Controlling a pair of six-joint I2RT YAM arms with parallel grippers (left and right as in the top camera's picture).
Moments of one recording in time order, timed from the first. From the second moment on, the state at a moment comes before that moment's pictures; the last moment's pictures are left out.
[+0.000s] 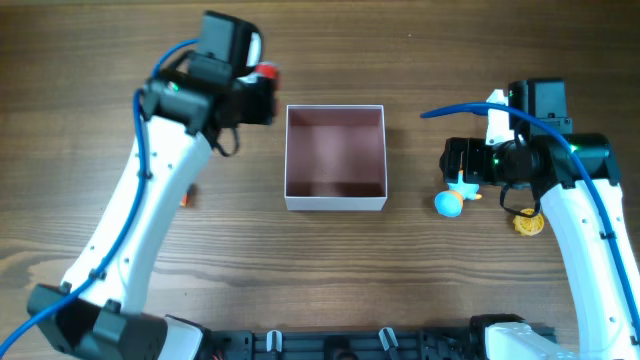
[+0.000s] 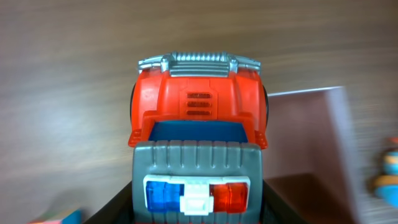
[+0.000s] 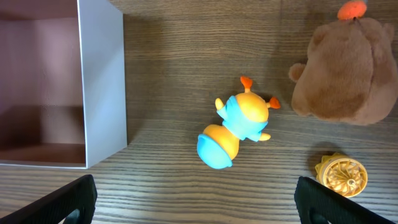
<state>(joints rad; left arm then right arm) -0.37 1.60 1.62 -1.00 -0.05 -0.23 0.05 1.32 1.24 -1.13 -0.08 0.08</state>
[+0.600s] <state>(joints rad) -0.49 1.98 1.62 -0.89 -0.05 -0.30 0.05 1.32 1.24 -1.13 -0.08 0.08</state>
